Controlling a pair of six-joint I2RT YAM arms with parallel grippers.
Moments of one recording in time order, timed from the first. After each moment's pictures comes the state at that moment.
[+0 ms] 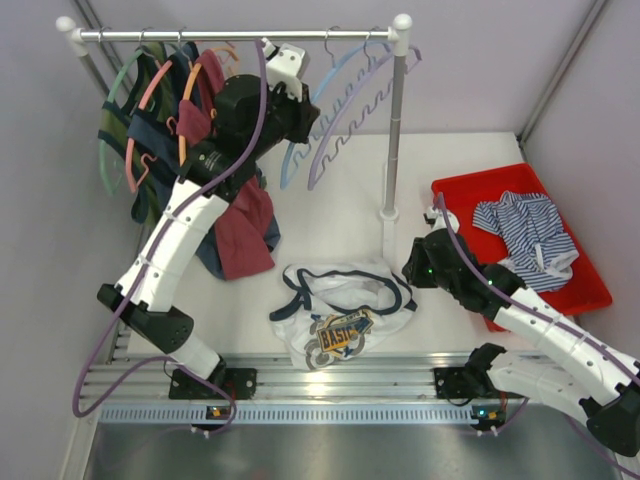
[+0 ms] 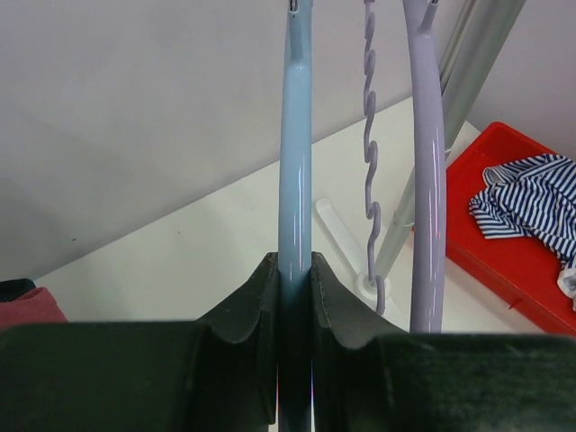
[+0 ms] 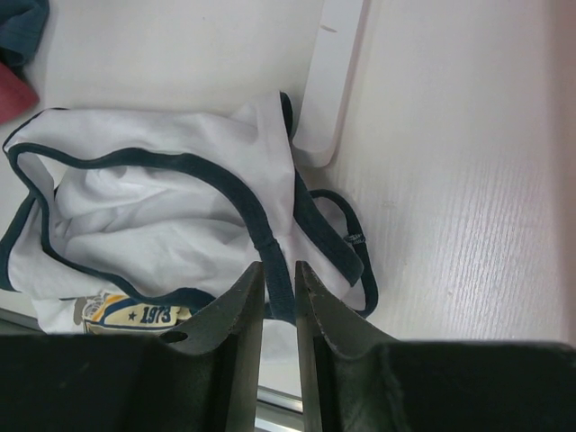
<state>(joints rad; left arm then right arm) -0.56 1.60 2.00 -0.52 0.02 -0.02 0.71 0.90 0.77 -0.60 0.24 0.60</state>
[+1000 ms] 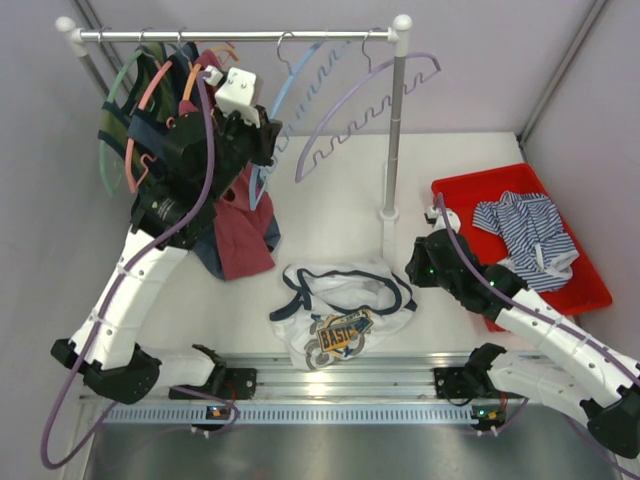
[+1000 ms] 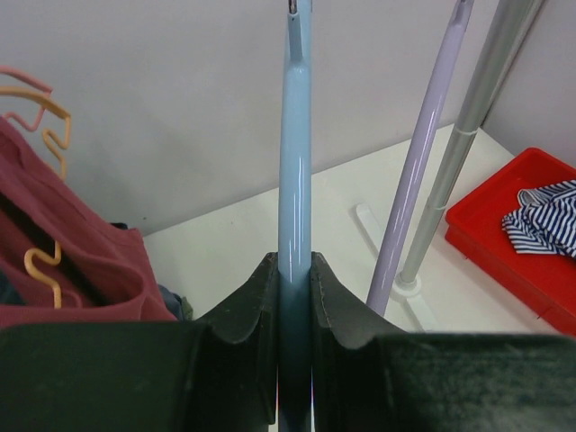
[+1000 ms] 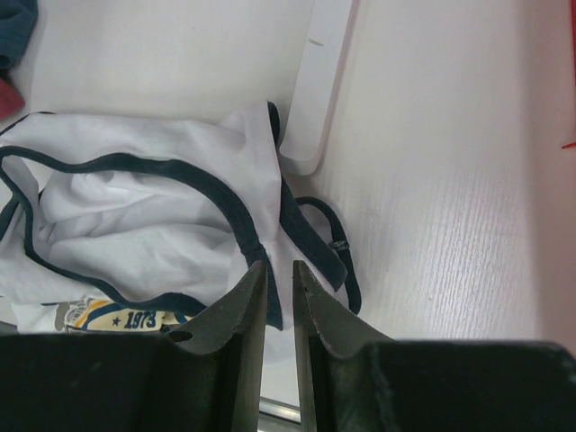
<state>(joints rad) -0.57 1.30 1.75 -0.46 -0.11 0.00 0.71 0.89 0.77 -0.60 0.27 0.56</state>
